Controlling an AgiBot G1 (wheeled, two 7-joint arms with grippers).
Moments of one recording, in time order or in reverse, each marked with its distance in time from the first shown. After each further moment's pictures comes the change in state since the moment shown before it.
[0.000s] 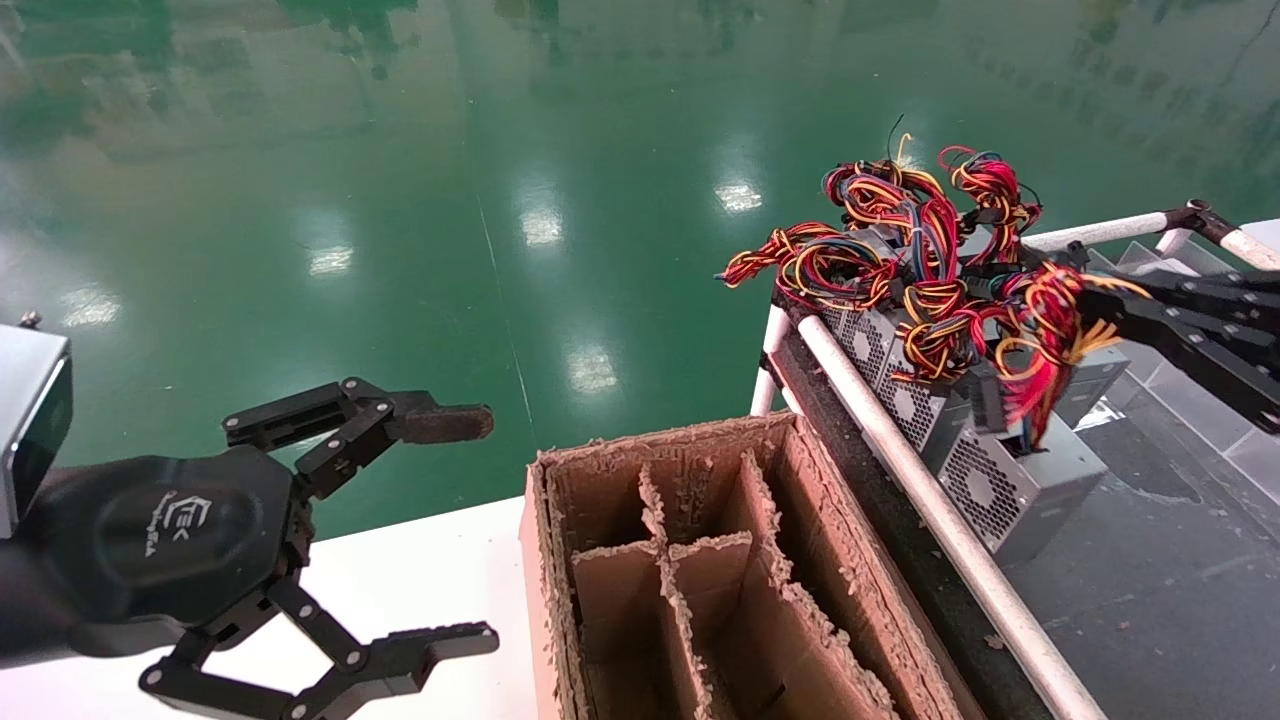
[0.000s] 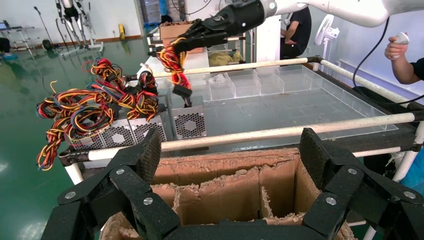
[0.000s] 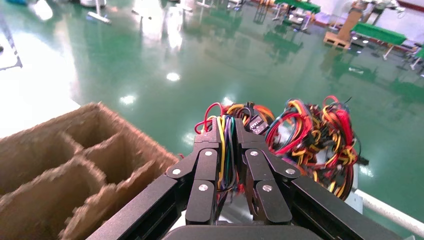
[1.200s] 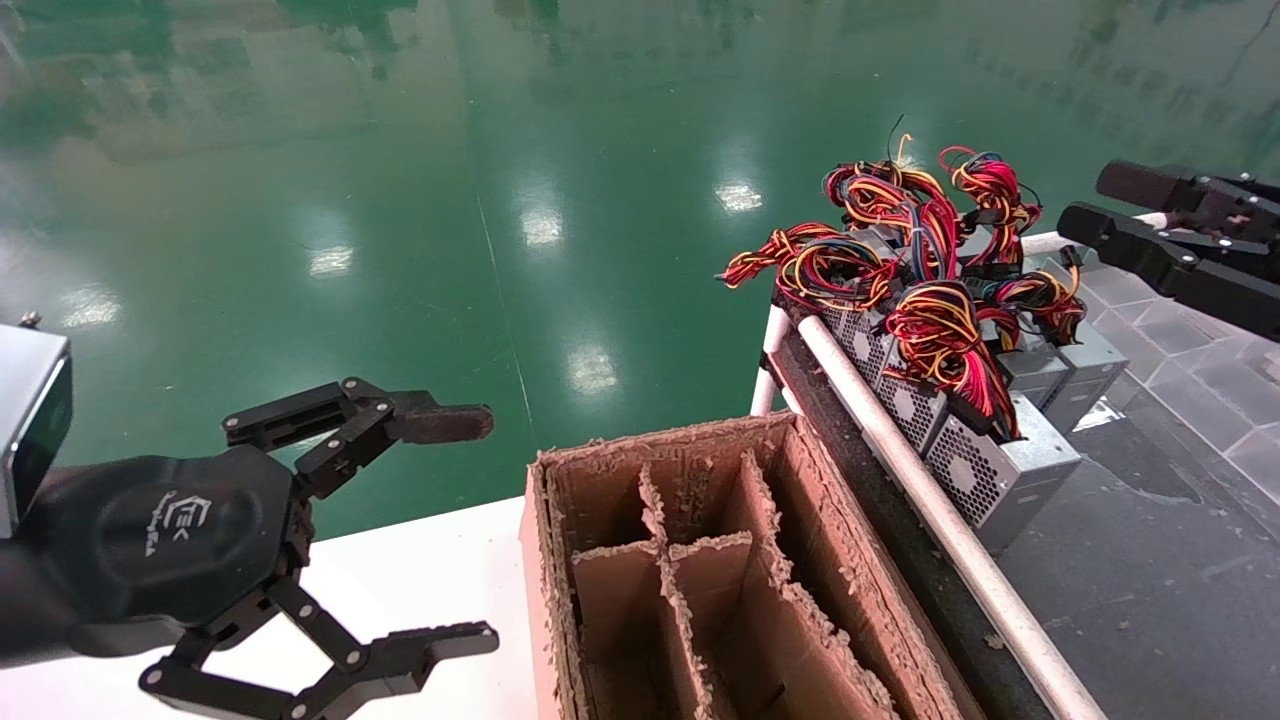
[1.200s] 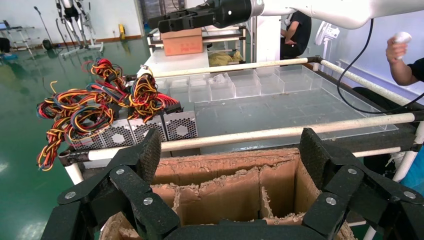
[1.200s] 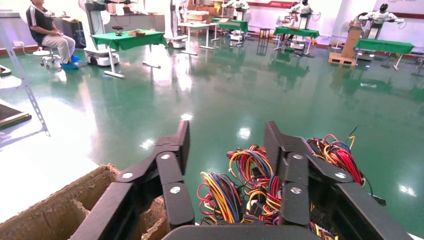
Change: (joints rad) left arm 0.000 0.000 0.001 0.000 -0.001 -0.001 0.001; right arm 0.169 -0.111 -0.038 -0.213 -0.023 -0.094 0.019
